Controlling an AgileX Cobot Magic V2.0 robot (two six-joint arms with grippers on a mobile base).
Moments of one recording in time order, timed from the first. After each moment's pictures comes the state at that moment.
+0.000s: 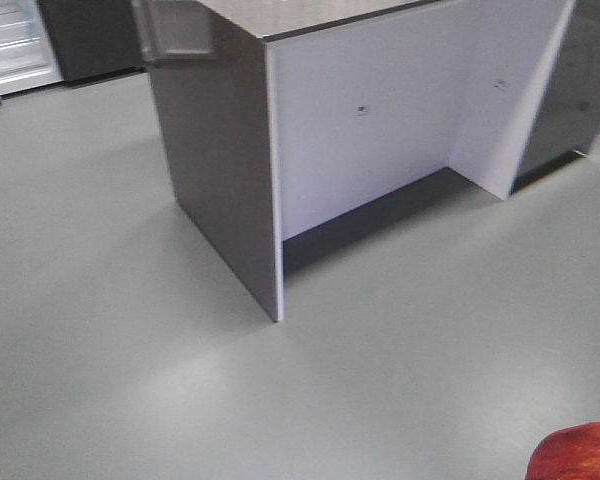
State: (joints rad) left arm 0.02 -0.01 0.03 -0.05 -0.03 -0.01; right arm 0.42 0.36 -0.59 0.38 0.87 -0.29
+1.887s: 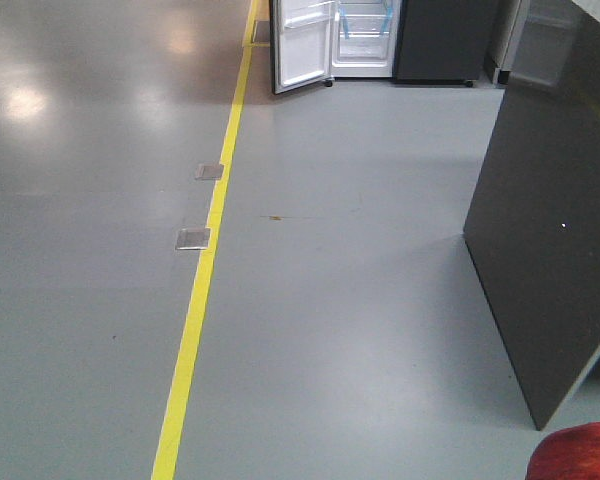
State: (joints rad) left arm 0.02 -0.01 0.03 -0.05 -0.03 -0.01; right arm 0.42 0.36 -0.59 0.38 0.87 -0.29
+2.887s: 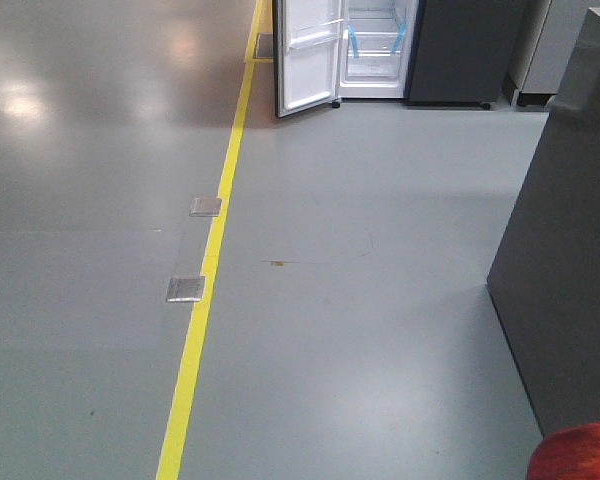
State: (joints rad) left arm 0.02 -0.01 0.03 -0.05 -0.03 -0.01; right arm 0.42 0.36 -0.59 0.38 0.87 -0.29
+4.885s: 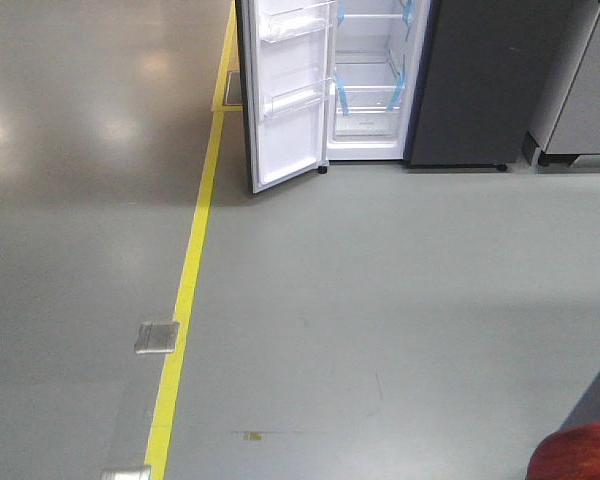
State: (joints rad) left arm 0.02 -0.01 0.03 -0.05 -0.03 -0.01; right arm 0.42 0.36 -0.59 0.38 0.87 -0.29
